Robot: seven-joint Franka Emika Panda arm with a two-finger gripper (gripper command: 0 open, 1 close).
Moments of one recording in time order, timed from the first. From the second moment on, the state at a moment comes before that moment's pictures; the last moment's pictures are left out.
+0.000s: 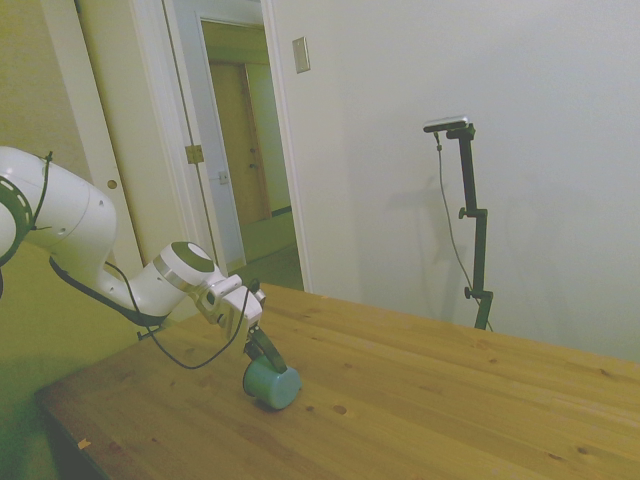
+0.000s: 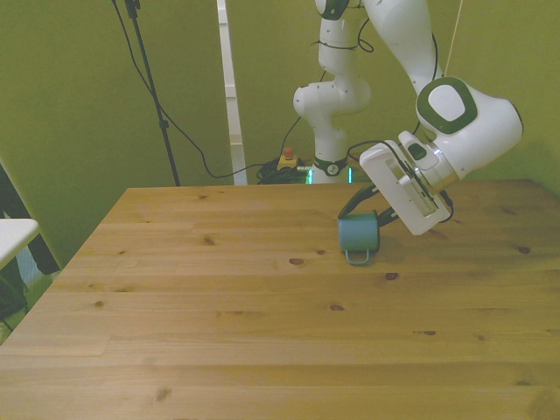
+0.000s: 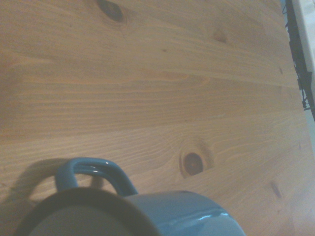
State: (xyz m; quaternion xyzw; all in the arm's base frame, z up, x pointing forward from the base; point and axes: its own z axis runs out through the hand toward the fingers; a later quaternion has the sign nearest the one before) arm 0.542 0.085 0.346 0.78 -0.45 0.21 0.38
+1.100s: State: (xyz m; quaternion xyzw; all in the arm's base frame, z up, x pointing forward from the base) arm 0.549 0.035 0.455 0.80 -0.51 0.21 0.23
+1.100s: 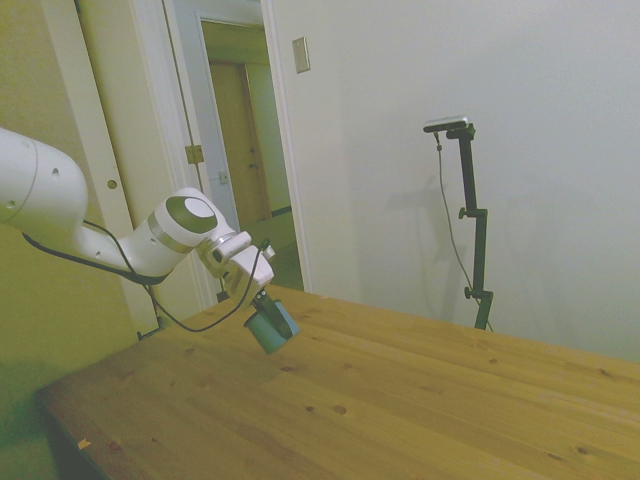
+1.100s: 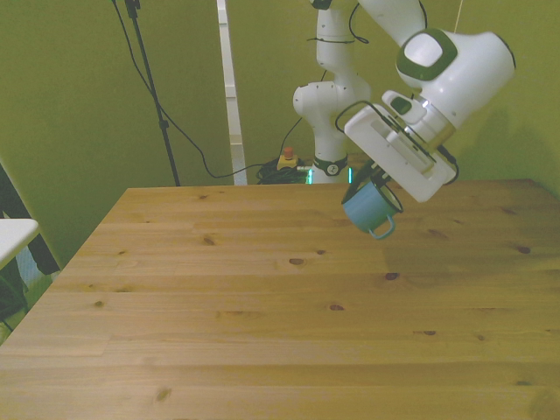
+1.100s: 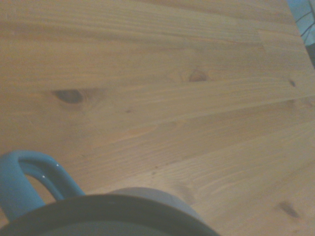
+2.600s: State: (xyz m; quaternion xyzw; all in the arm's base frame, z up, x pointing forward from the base) arm 0.665 -0.052 0.361 0.84 -0.53 0.09 -0.07
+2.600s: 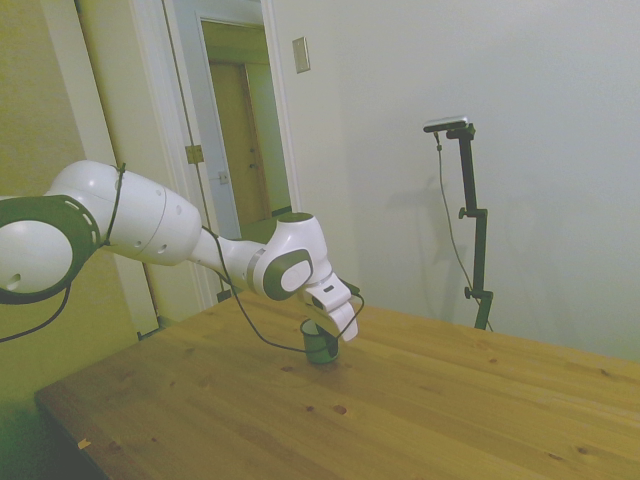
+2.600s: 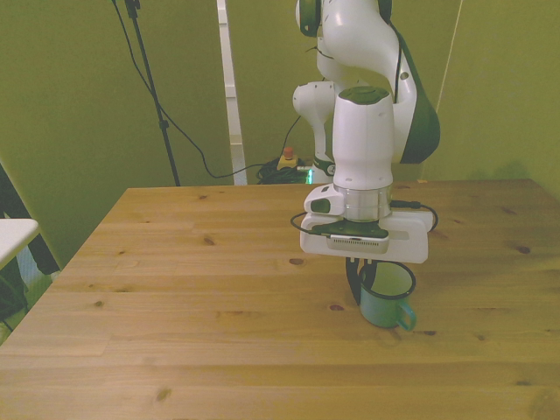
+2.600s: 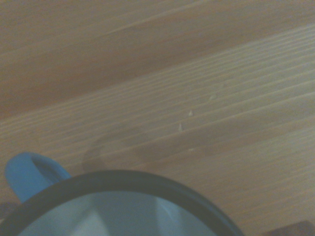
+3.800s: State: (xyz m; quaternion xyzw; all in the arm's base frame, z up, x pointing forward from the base) arm 0.627 -0.103 0.480 0.83 -0.54 0.13 -0.06
